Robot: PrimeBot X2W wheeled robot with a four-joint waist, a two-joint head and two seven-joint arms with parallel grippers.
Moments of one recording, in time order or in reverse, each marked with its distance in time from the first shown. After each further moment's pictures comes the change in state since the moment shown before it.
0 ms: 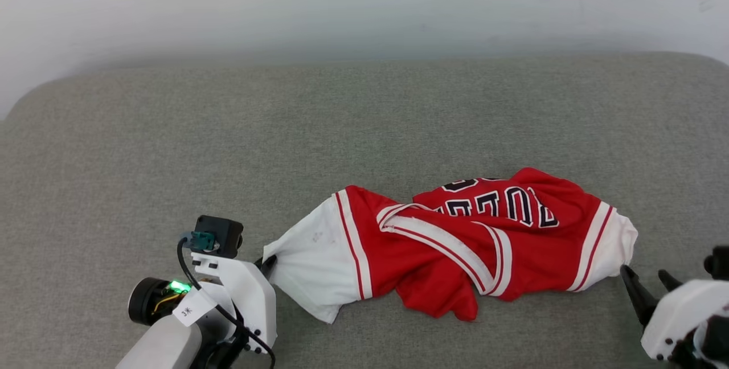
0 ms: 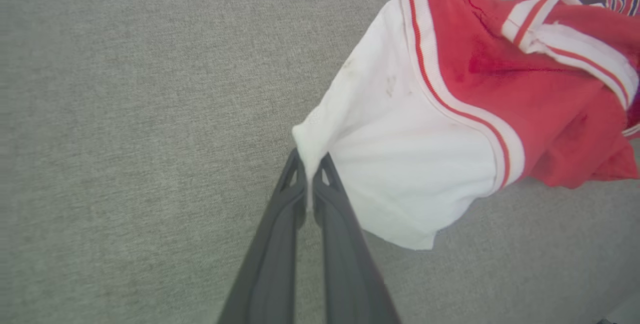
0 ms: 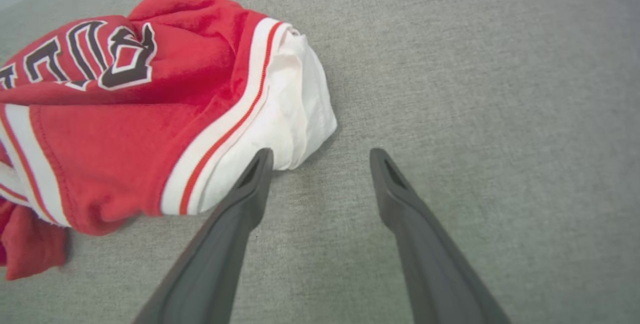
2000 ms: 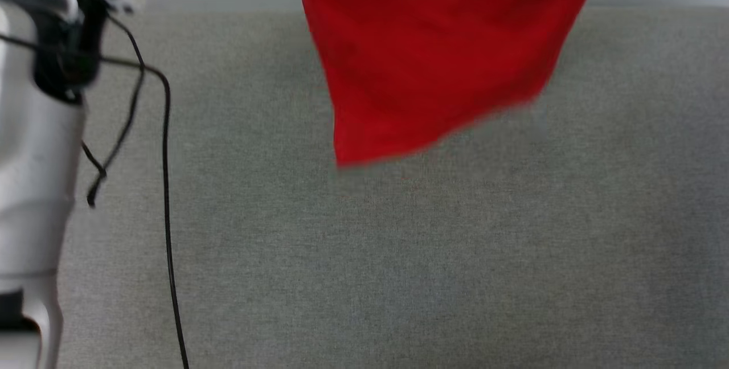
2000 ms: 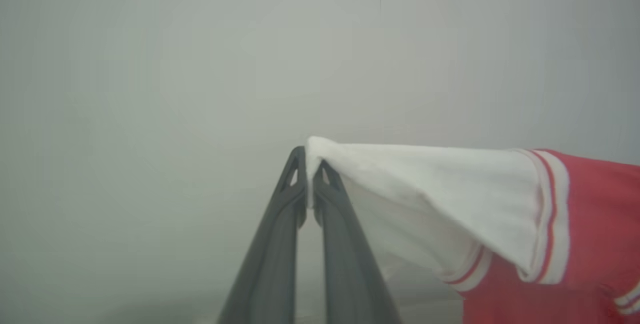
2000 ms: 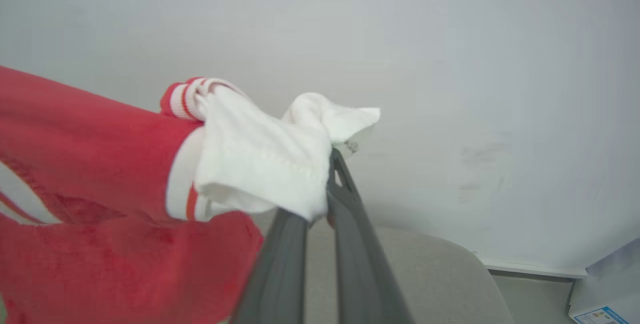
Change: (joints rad) left arm -0.765 0.007 0.233 0.243 0.019 -0.063 -0.339; right arm -0.923 -0.170 0.177 0.113 -0.080 0.001 0.182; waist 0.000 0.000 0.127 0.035
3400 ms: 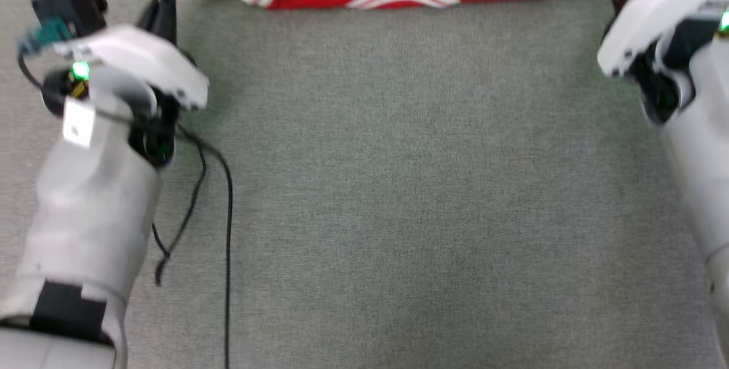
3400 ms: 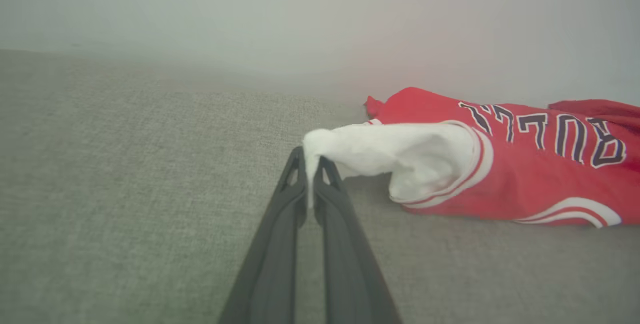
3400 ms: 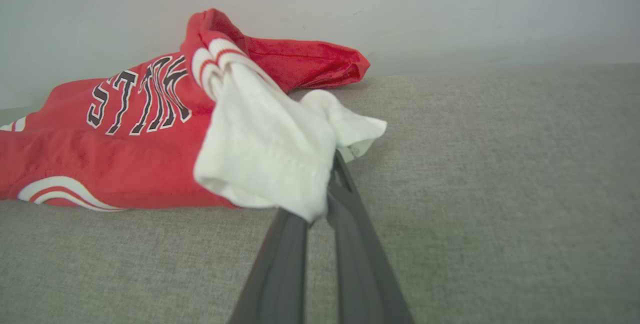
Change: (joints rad) left arm -0.028 -0.142 -0.106 0.603 -0.134 -0.181 -0.289; right arm -0.181 0.176 0.195 0.763 0.149 -0.001 -0.541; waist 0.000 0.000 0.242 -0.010
